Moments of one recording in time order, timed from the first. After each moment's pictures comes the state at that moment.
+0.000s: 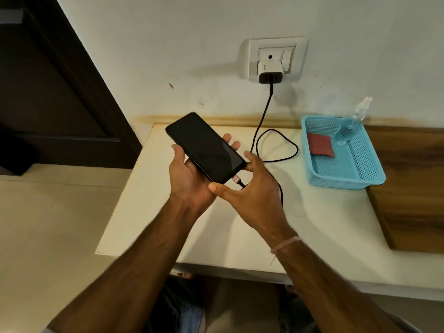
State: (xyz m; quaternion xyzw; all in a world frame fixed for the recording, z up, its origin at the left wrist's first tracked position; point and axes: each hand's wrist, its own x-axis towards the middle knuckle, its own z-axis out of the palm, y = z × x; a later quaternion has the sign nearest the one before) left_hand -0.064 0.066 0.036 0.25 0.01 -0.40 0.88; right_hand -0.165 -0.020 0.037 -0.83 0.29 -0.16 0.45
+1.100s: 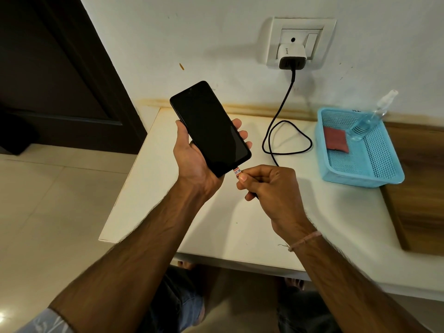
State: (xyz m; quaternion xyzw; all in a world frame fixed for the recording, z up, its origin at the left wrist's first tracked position) left_hand -0.047 0.065 0.031 0.30 -0.03 -0.35 0.89; right_hand -0.168 -0.024 0.028 -0.74 0.28 -0.15 0.59
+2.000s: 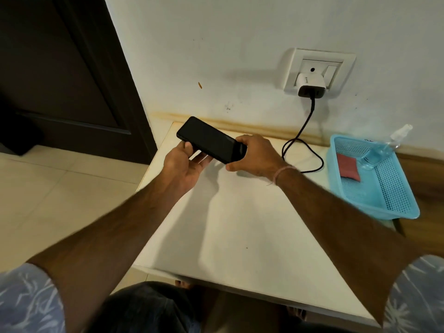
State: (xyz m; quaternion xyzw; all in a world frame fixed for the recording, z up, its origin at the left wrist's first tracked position) left_hand 0.046 0.098 0.012 0.40 0.14 -0.26 0.87; right_hand -0.025 -0.075 0.033 -0.93 0.14 -0.03 0.34
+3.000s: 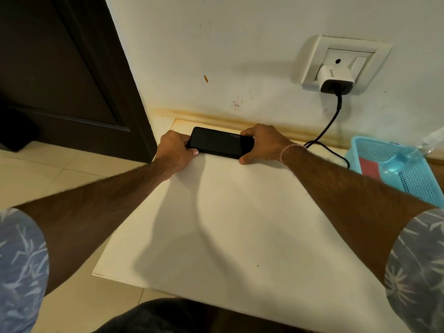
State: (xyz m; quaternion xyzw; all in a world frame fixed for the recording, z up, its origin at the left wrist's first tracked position) left_hand 0.119 0.109 -0.020 0.92 -0.11 -0.10 0.37; right_hand 0.038 -0.121 0.004 -0.95 0.14 0.05 0.26
